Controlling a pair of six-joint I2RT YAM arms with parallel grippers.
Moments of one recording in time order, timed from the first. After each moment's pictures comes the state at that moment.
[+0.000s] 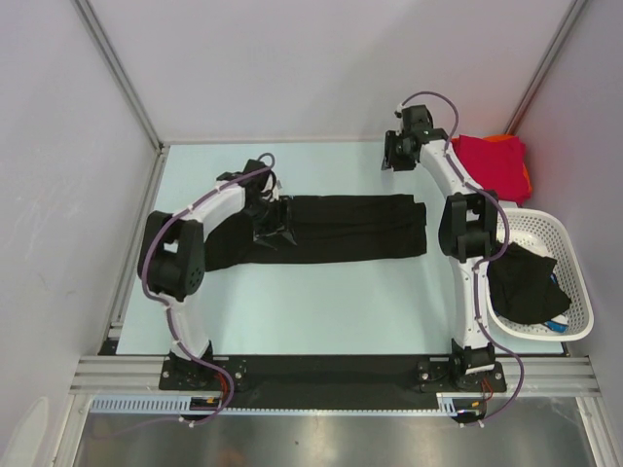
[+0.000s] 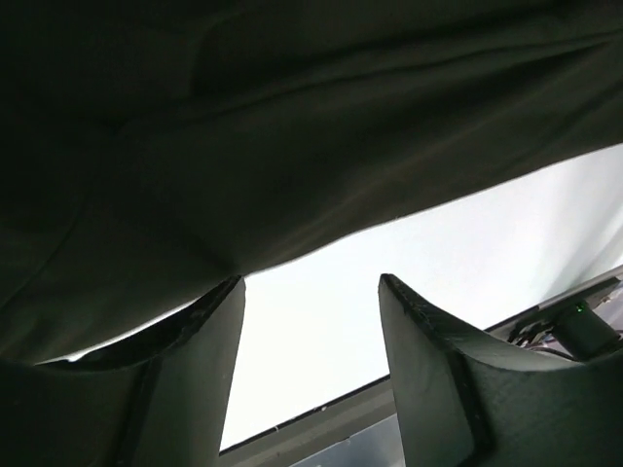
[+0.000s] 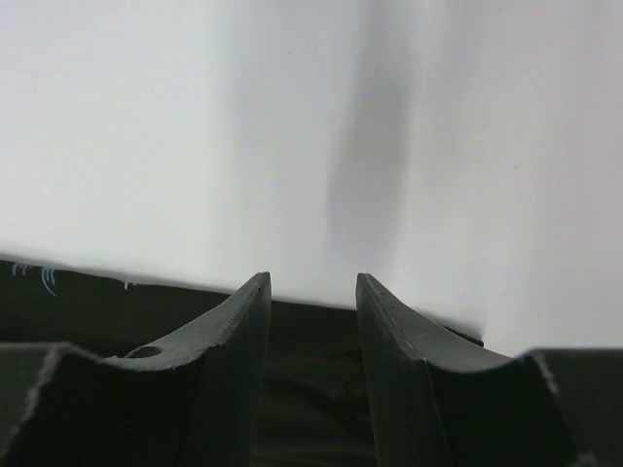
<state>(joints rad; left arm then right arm) -0.30 1.88 1.39 -0.81 0.37 -0.41 0.17 2.38 2.21 -0.70 -0.11 0.21</state>
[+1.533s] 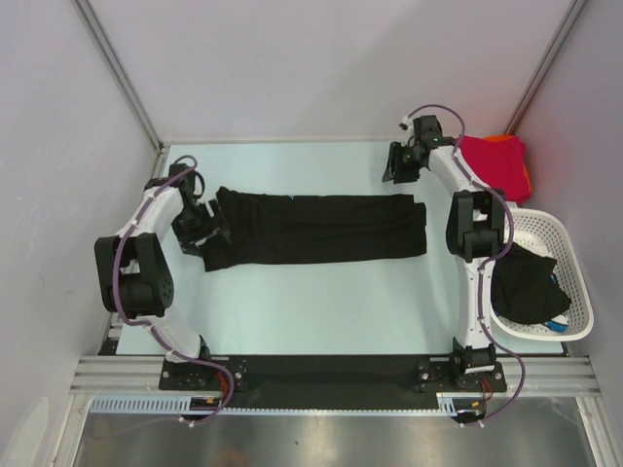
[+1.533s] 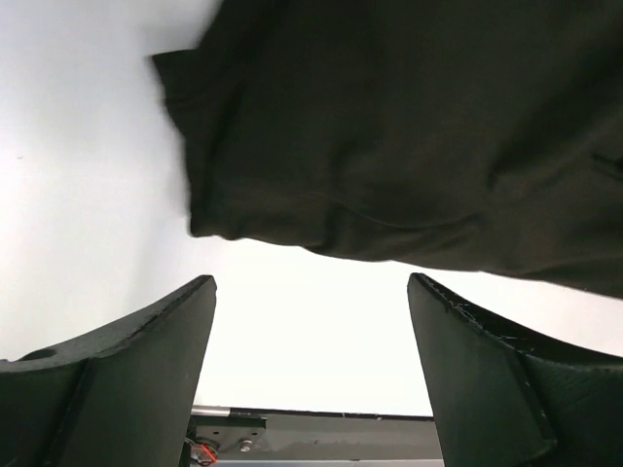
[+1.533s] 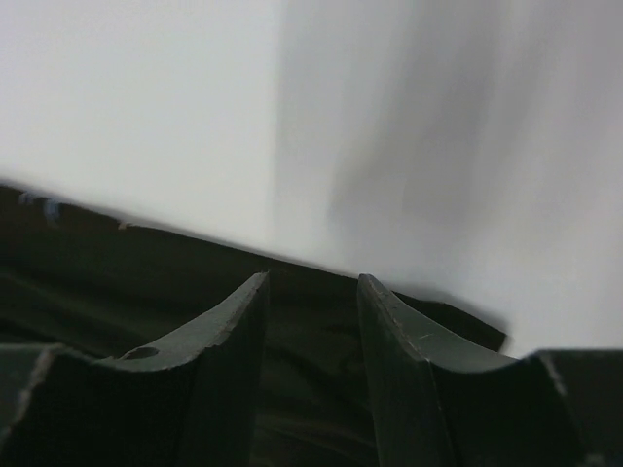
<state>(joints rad) 0.05 1.73 1.32 -0.98 0.08 -0.40 0.10 2.34 2.05 -0.66 -0.30 0.18</state>
